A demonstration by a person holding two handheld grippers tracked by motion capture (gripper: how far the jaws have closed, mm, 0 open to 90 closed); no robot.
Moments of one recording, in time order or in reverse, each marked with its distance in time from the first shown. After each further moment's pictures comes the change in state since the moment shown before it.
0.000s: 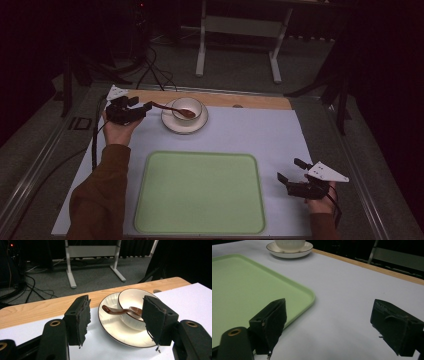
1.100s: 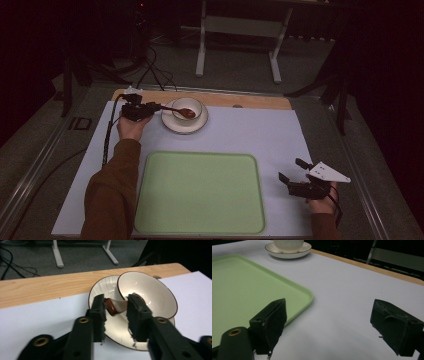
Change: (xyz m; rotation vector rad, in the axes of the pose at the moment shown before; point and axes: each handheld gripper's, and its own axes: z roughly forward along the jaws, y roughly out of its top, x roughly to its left) left arm 0.008 -0.012 0.057 0.143 -0.081 -0.068; right arm -0.002 0.000 -0.002 -0.002 -0.008 0.002
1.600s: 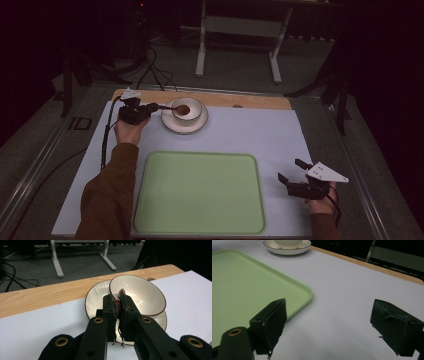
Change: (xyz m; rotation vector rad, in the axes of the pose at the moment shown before) left arm -0.011 -0.005 -0.019 -0.058 -0.002 0.059; right arm 0.002 0.000 0.001 0.020 -0.009 -0.019
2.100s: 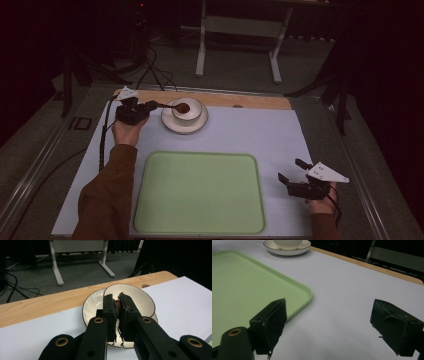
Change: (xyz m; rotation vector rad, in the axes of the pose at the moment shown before) left arm -0.011 0.007 -0.022 -0.059 -0.008 0.026; right arm 0.000 0.000 -0.001 -0.005 -0.001 0.001
